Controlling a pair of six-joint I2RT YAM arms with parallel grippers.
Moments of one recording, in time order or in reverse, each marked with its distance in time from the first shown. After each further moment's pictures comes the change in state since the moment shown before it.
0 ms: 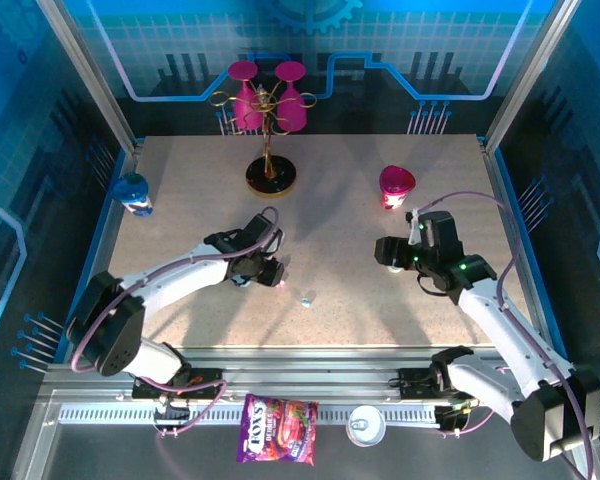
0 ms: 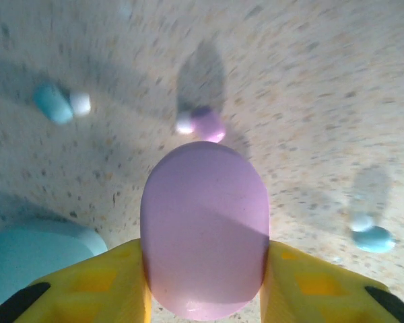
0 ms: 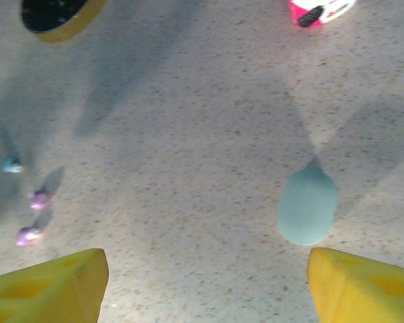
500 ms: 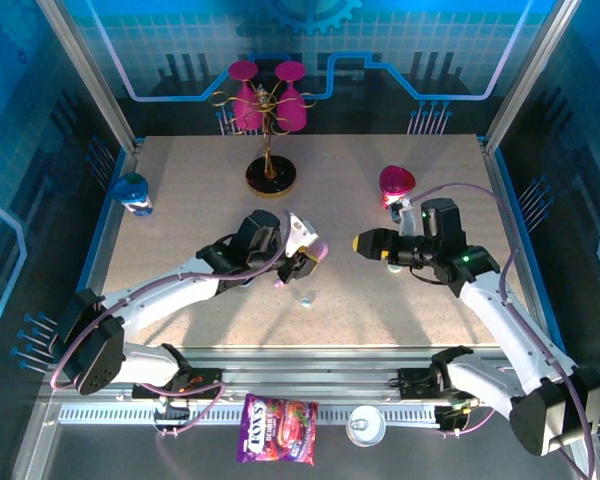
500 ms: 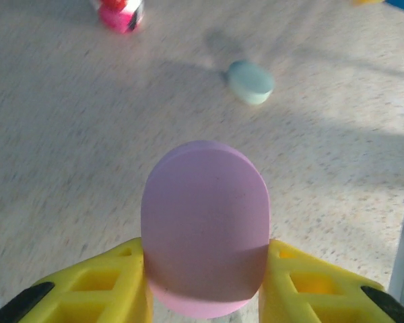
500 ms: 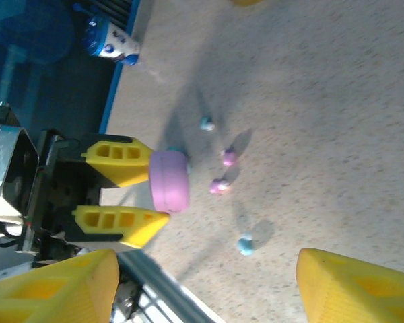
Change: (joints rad) left arm -0.072 -0.101 -0.077 0.497 0.317 0.349; right arm 0.000 0.046 0.086 0.051 -0.515 0.166
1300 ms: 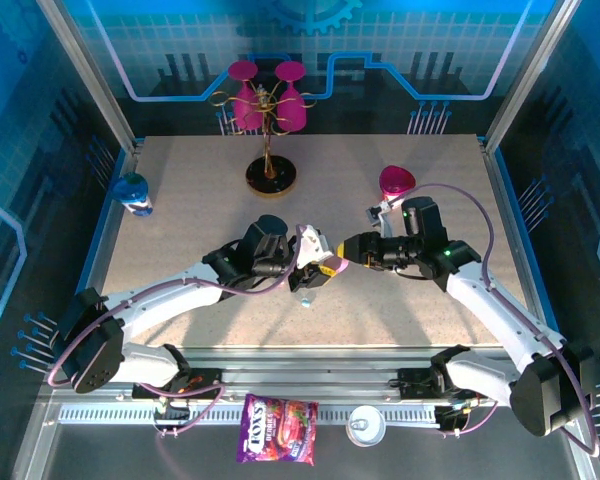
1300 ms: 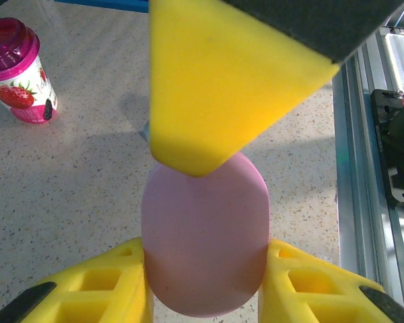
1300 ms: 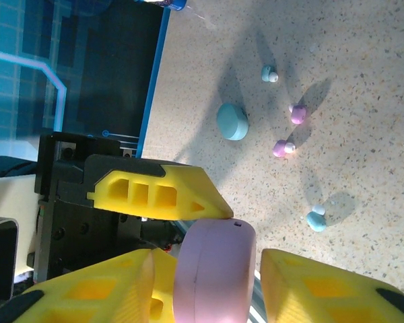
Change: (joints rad) left arm -0.070 0.004 -0.001 0.095 0.129 0.145; right arm 0.092 0.092 -0.009 0.097 -0.136 0.101
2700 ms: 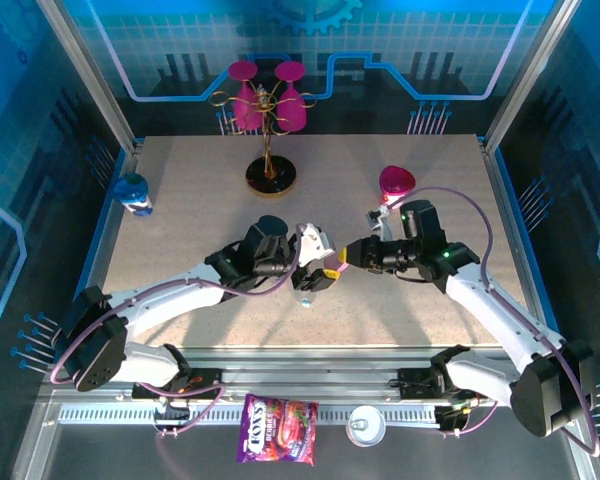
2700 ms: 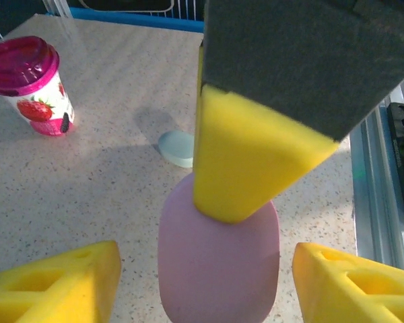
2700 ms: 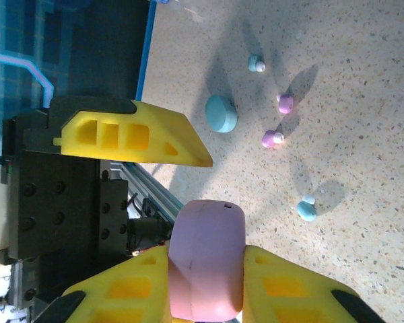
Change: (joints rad) left arm -0.005 0.008 -0.026 0.102 -0.036 -0.017; right arm -0.001 -0.011 -0.022 -0.012 0.014 0.009
